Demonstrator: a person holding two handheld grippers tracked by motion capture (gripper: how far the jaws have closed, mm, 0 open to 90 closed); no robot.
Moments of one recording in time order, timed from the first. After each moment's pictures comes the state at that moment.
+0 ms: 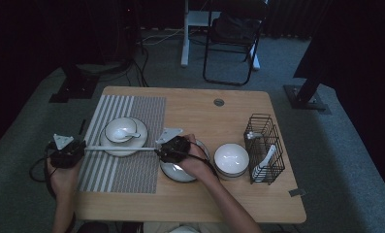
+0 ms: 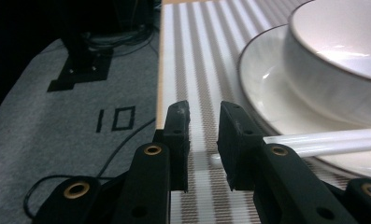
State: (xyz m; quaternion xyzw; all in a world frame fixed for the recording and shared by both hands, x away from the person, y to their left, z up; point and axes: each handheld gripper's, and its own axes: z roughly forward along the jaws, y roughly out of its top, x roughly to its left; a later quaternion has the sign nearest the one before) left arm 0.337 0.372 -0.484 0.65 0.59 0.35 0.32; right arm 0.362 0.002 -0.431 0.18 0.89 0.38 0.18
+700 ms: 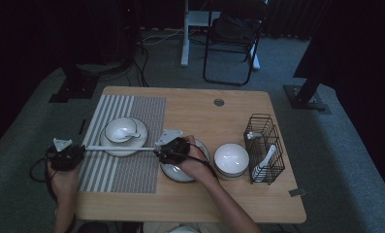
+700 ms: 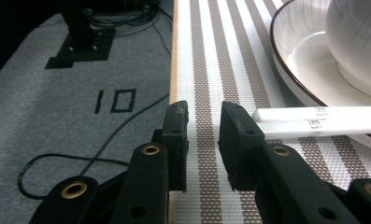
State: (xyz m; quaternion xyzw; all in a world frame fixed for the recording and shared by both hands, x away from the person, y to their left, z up) left arm 0.341 0.382 -0.508 0.65 0.61 0.33 0.31; right arm 0.358 0.003 -0.433 0.17 0.89 0.39 0.18
